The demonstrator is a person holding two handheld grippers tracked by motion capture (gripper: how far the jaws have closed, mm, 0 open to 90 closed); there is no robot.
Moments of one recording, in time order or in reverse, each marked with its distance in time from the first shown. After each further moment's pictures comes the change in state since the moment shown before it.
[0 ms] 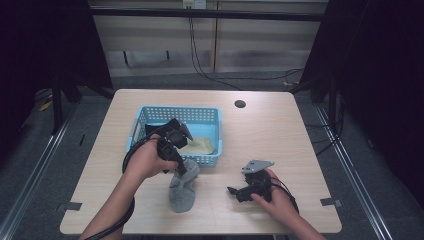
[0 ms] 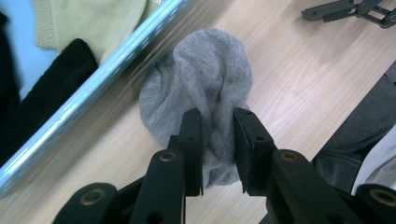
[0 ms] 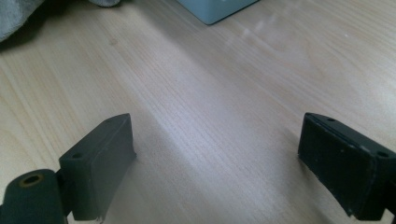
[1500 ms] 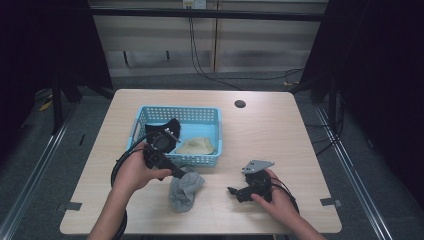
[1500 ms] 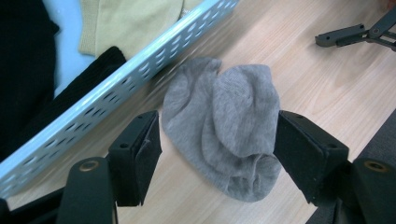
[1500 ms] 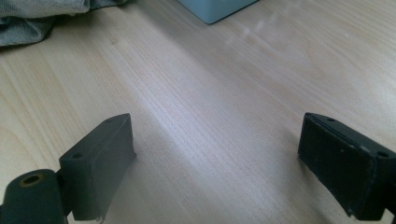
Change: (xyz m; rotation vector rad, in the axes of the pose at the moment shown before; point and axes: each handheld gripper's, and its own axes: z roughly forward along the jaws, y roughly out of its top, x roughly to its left) left arm 0.006 -0.041 -0.002 -0.219 0.055 -0.044; right arm 0.000 0.000 -0.001 0.006 0.002 0.004
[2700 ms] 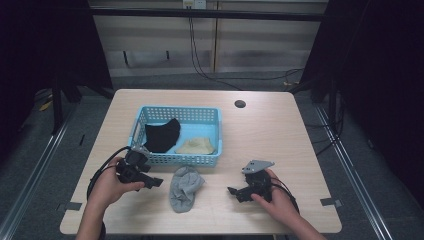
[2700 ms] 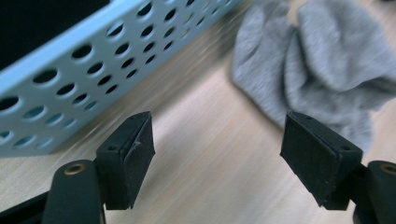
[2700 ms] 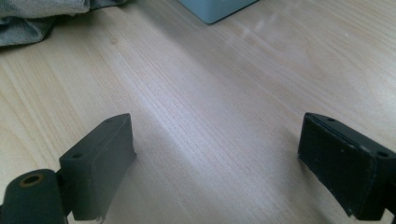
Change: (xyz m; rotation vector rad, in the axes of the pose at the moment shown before) left arm 0.058 -0.077 0.022 -0.145 0.013 0.046; right arm 0.000 0.000 0.000 0.000 0.000 0.000
